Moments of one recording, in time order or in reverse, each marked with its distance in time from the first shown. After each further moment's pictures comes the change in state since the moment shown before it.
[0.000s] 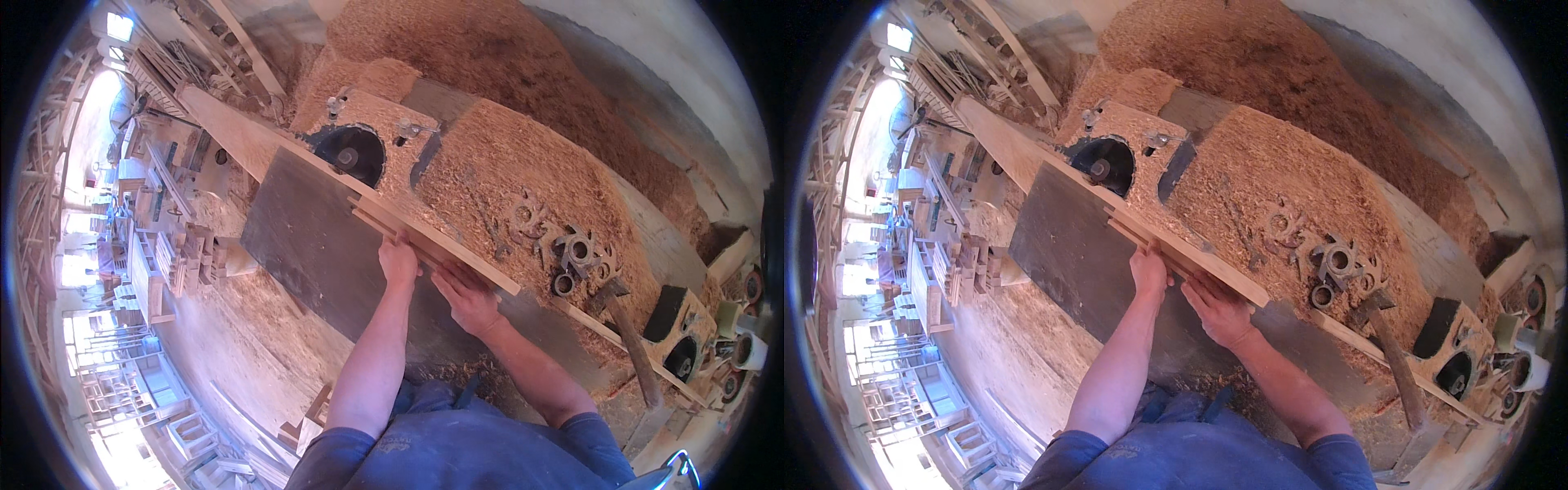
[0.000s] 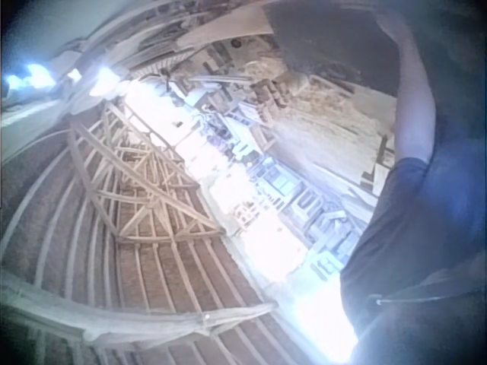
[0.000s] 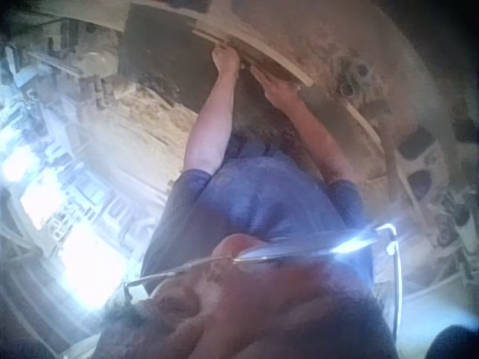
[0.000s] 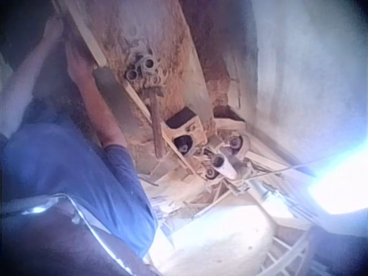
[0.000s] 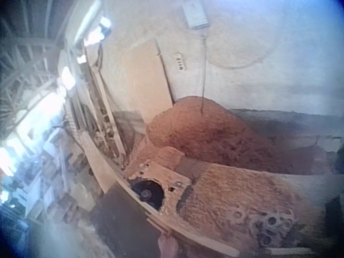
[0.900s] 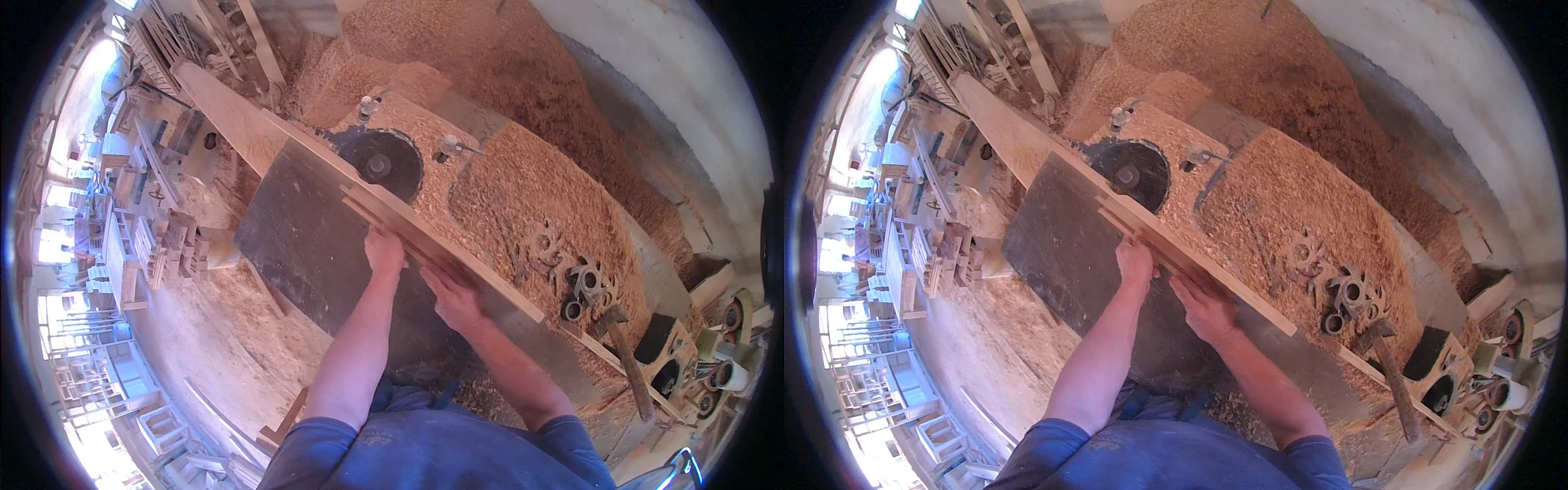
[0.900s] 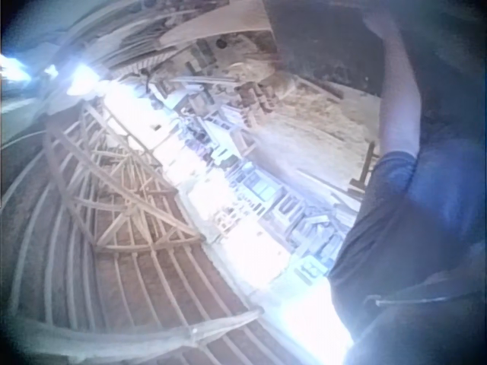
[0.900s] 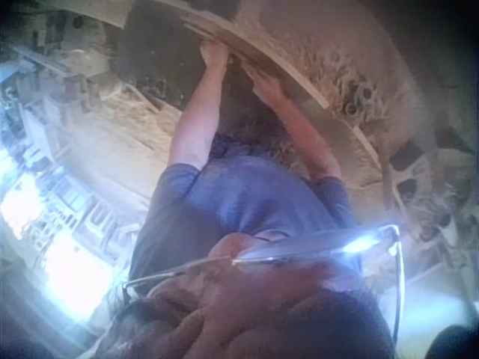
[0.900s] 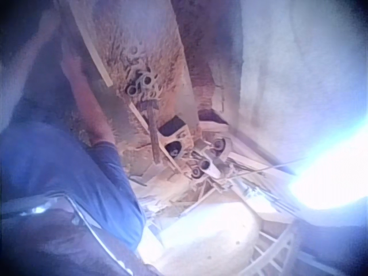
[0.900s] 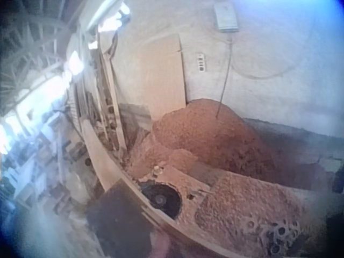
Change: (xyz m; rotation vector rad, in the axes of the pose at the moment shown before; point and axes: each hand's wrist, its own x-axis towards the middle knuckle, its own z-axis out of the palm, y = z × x) left_hand 0.082 0.022 -0.045 0.049 0.052 0.024; right_hand 0.063 -0.012 0.063 -0.007 -0.010 -0.001
